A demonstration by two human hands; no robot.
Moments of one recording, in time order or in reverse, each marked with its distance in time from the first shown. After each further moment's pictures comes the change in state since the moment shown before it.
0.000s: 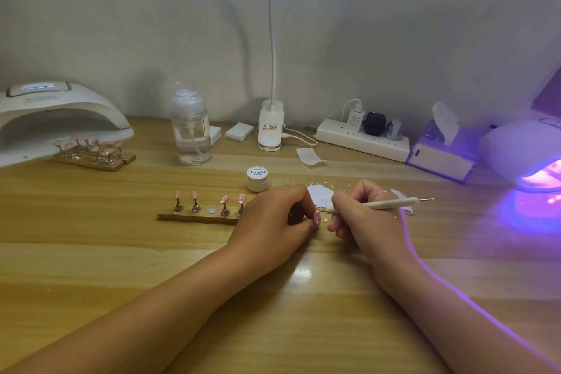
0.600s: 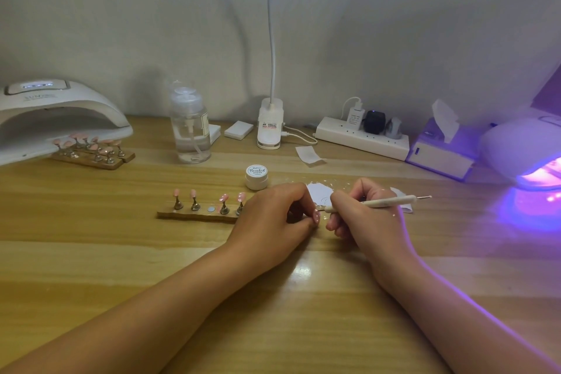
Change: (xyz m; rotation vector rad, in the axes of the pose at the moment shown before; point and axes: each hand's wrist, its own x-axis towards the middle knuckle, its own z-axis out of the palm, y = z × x) left_hand 0.000 0.002 -0.001 -0.005 0.004 -0.015; right_hand 0.001 0.003 0.000 -0.041 0.004 -0.021
